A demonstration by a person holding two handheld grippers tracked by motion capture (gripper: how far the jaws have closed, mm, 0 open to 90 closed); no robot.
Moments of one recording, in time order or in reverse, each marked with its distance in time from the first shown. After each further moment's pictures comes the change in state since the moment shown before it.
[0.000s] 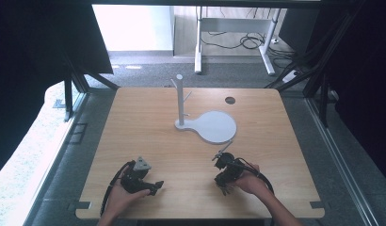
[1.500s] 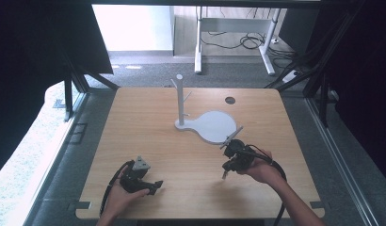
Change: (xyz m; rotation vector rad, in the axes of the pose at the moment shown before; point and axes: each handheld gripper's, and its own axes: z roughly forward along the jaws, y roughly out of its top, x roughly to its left) left arm 0.002 0.000 -0.001 -0.003 0.002 -0.008; right arm -0.004 0.013 -0.071 -0.039 -0.056 -0.088
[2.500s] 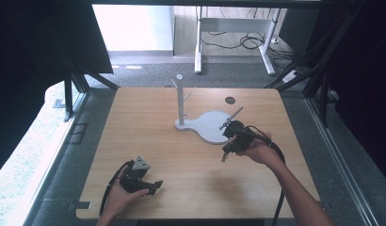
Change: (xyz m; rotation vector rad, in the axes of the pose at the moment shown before) left arm 0.001 -0.001 0.001 0.003 -0.002 -0.001; right arm -0.031 0.035 -0.020 -0.020 -0.044 0.023
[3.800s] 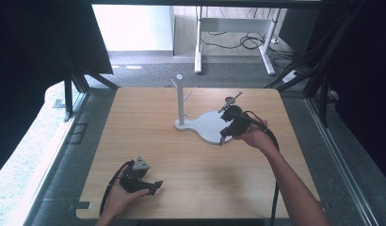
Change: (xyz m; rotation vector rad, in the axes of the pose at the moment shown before) left arm 0.000 0.000 0.001 0.001 0.000 -0.002; right arm -0.031 0.031 -0.001 -0.063 -0.047 0.054
